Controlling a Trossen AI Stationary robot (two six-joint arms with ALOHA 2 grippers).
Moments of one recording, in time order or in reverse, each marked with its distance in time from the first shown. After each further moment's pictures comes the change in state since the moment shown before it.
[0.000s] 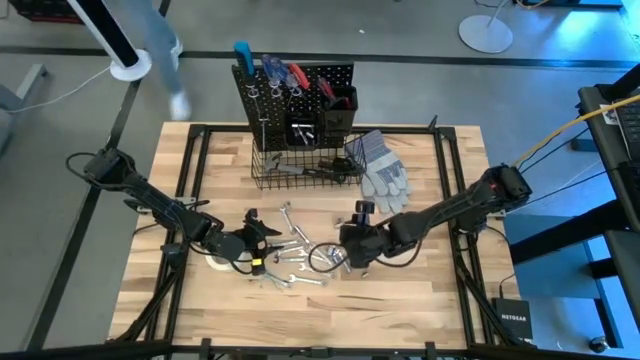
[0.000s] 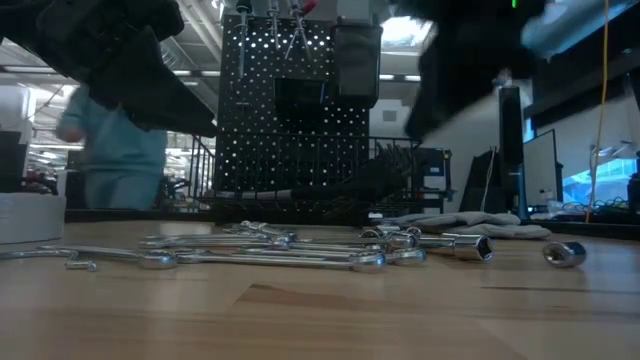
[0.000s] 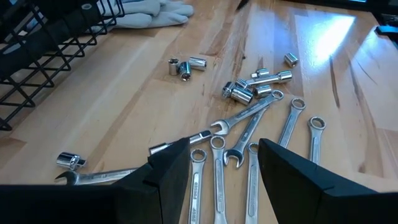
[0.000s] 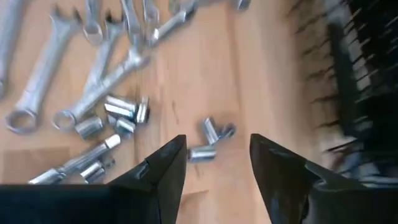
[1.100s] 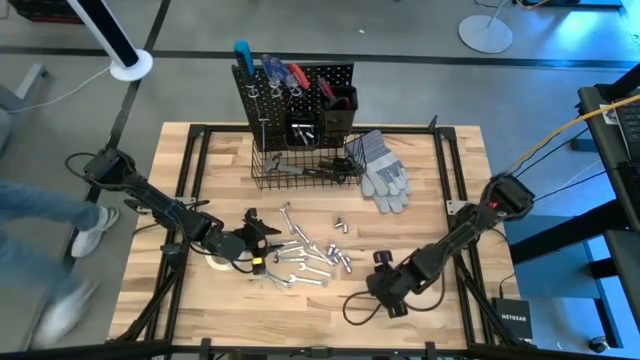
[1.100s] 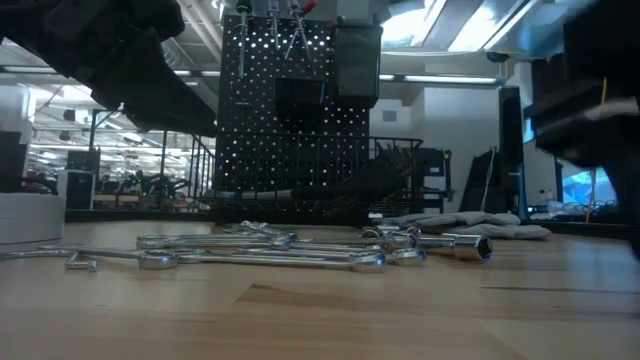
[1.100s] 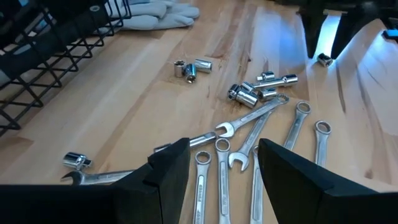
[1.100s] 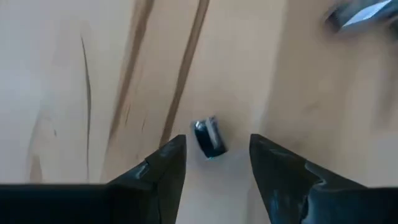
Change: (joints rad) left arm 0.002 0.000 0.000 0.000 -0.018 -0.006; right arm 0.313 0.047 -0.239 0.215 -0.442 0.229
